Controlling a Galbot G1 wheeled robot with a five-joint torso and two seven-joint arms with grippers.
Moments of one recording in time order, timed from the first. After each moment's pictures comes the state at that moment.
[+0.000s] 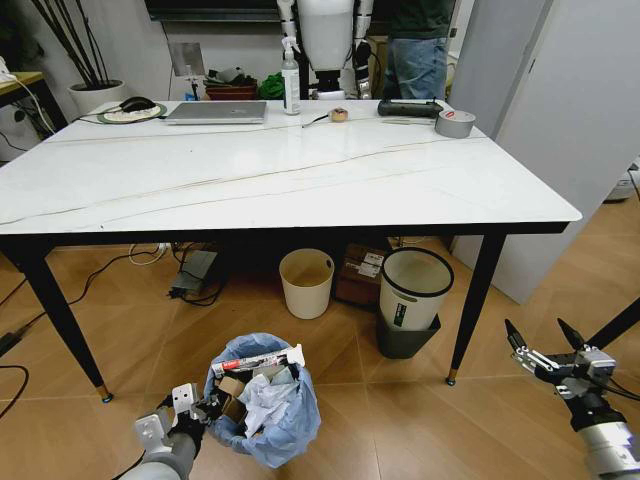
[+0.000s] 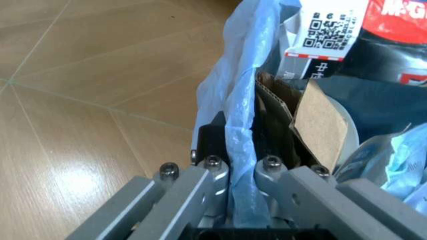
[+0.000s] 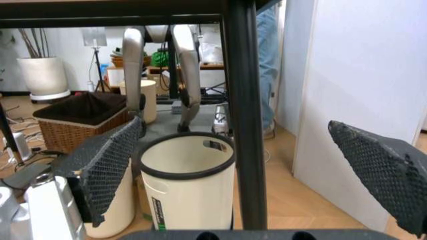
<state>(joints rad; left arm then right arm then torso) 1.67 -1.07 -0.43 -2.03 -0.89 0.27 -0.40 -1.78 1.18 0.95 1.99 0.60 0.22 -0.28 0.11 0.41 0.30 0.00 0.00</state>
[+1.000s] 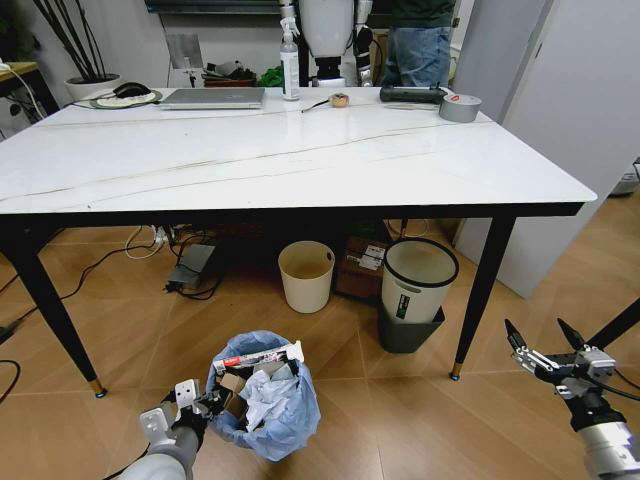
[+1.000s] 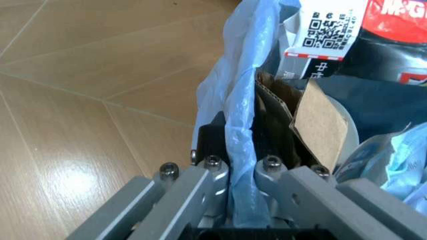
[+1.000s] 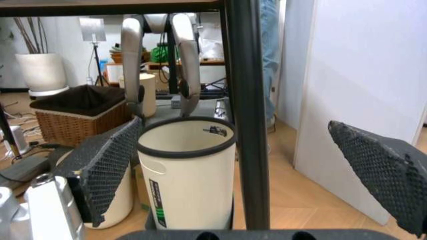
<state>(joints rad) 1.62 -1.07 -0.41 -1.98 -0.90 0.27 -0.40 -1.78 1.18 0.95 1.99 0.60 0.22 -0.28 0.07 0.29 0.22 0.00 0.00</state>
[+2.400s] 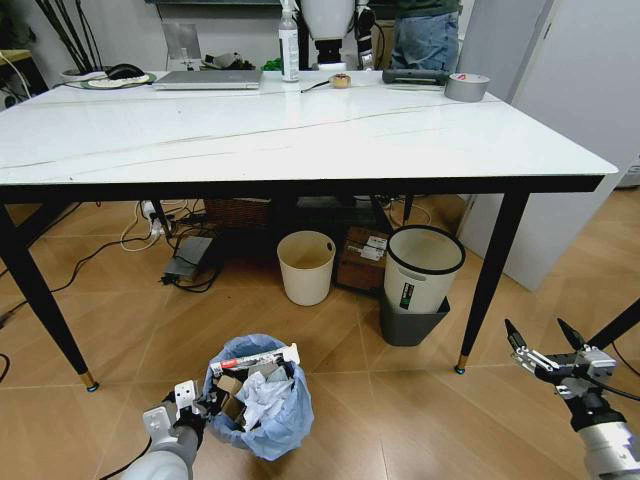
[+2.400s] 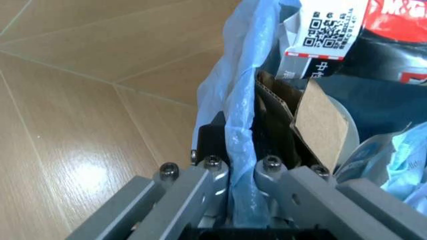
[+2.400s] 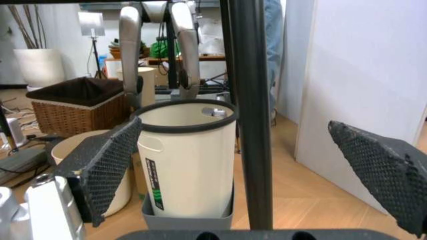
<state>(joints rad) 1.58 -1.07 -0.38 -1.92 -0.88 0.26 -0.44 -1.78 1.18 0.95 1.99 0.60 0.22 -0.28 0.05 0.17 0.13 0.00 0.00</state>
